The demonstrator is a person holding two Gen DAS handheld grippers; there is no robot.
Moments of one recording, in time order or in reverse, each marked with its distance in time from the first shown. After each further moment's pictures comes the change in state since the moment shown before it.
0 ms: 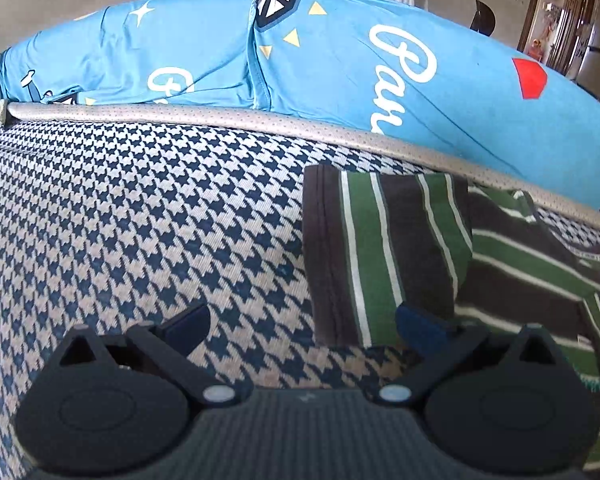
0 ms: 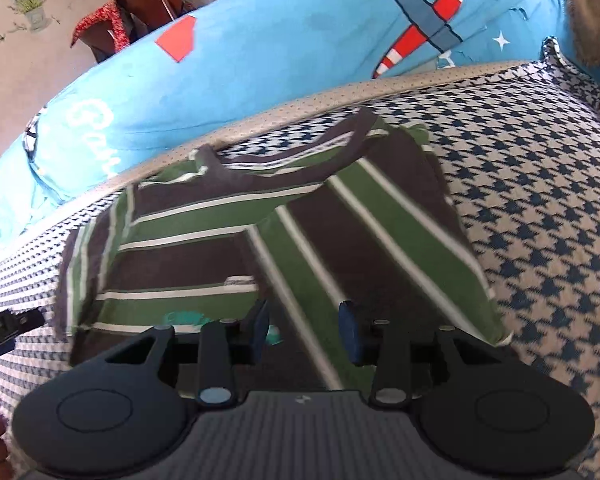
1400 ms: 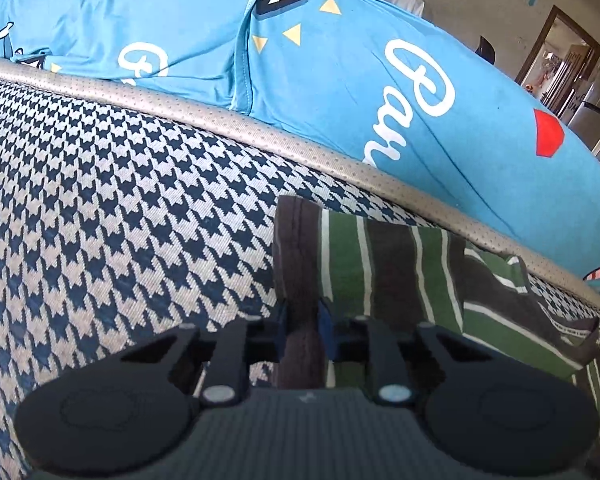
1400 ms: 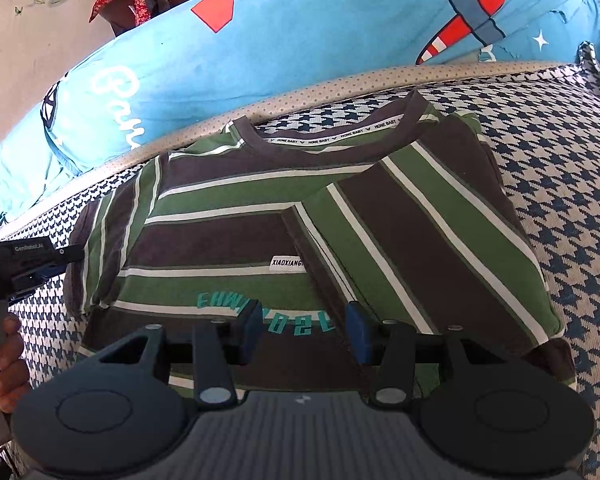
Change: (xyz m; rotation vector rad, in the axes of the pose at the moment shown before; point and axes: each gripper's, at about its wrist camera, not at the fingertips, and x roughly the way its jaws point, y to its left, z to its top) left arm 0.054 0.011 0.026 -0.144 -0.027 -0.133; right arm 0.016 0.023 -0.003 -0.055 0.047 0.015
